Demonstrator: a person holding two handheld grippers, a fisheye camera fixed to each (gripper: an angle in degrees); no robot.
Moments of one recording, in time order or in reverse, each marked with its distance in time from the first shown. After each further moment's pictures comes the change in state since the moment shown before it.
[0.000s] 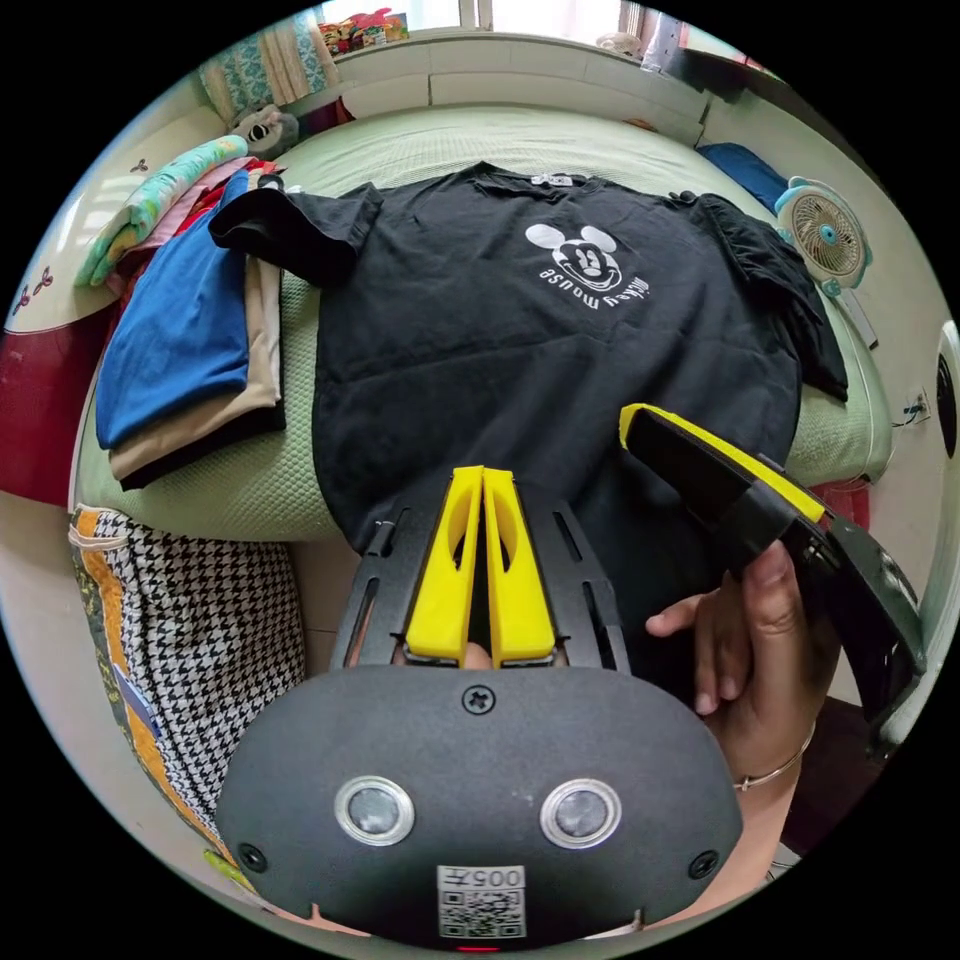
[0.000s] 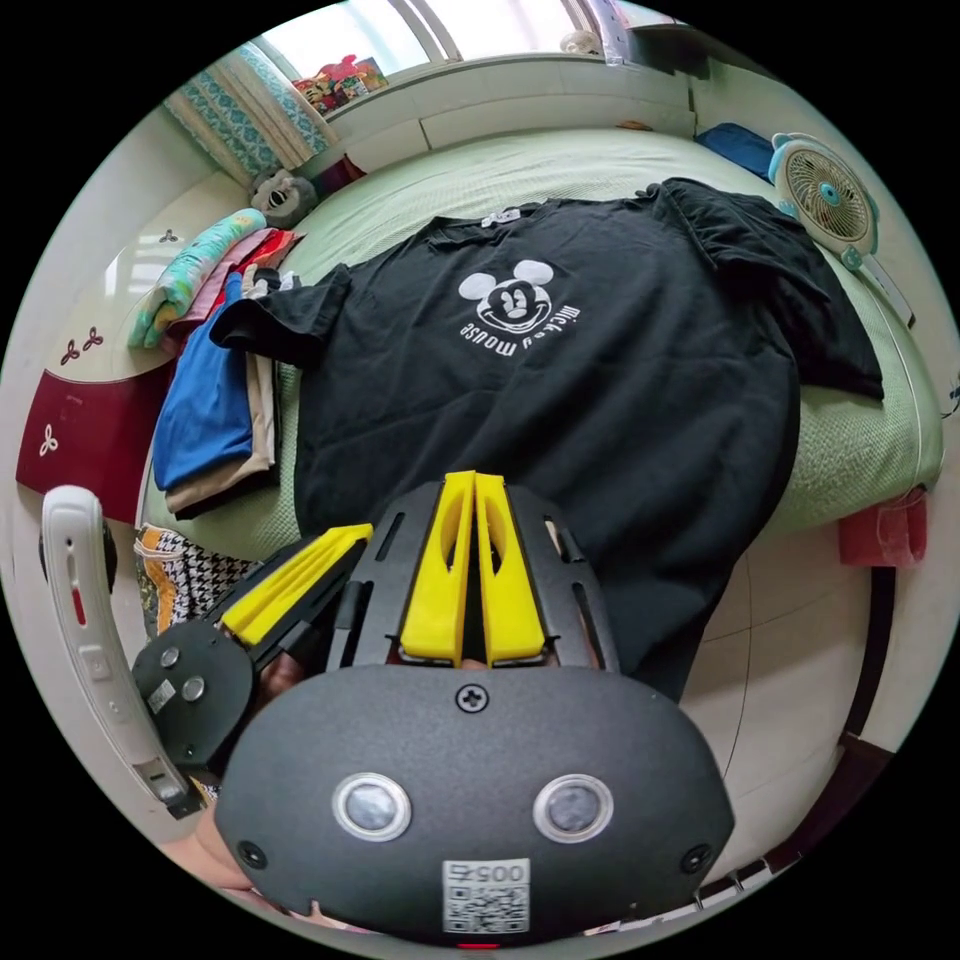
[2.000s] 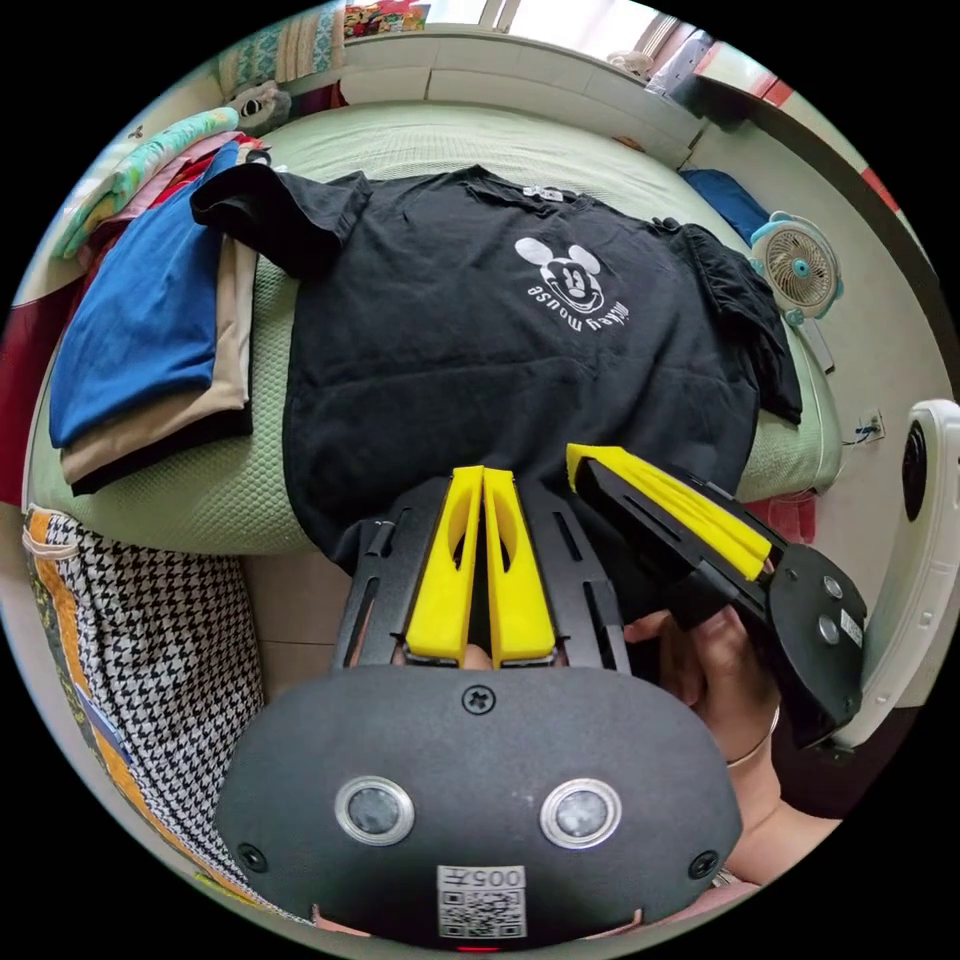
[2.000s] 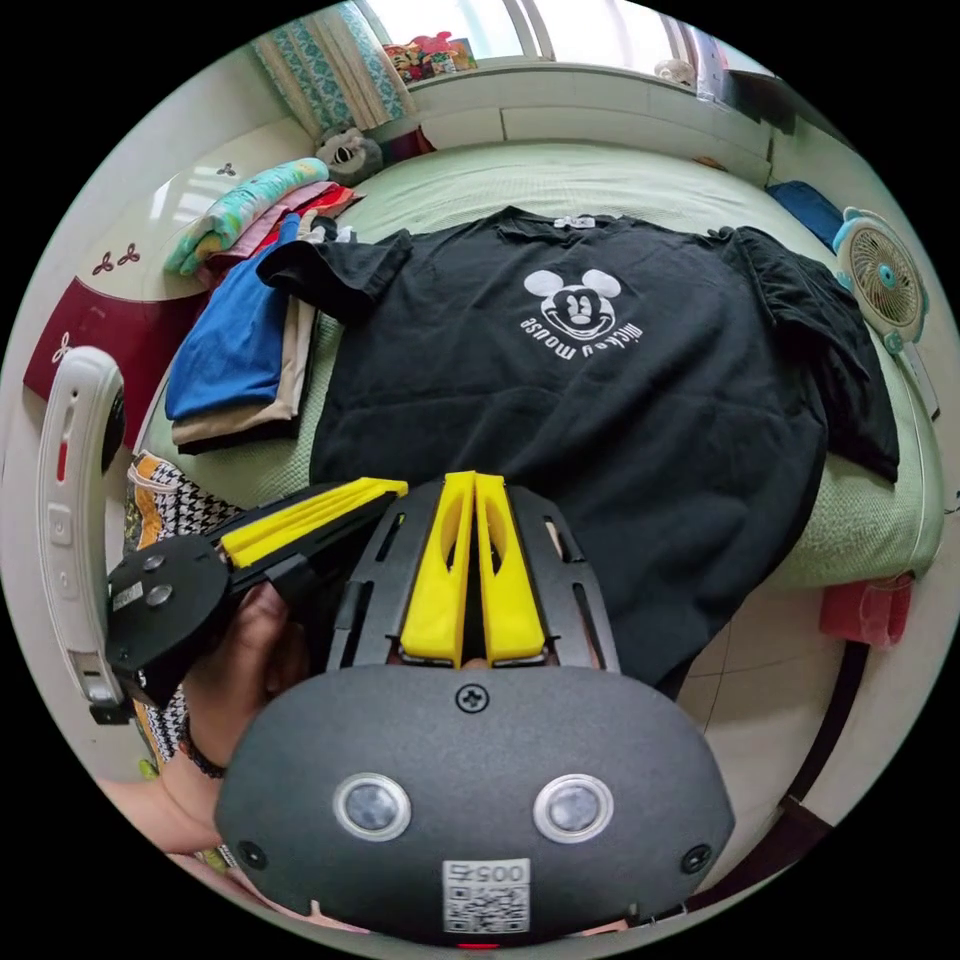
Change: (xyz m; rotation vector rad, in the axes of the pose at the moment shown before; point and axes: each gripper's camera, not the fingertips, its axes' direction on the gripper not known) left arm -0.102 -0.010 -0.034 0.016 0.195 -0.021; right arm -0.052 0.011 0.001 -0.010 0.007 -0.201
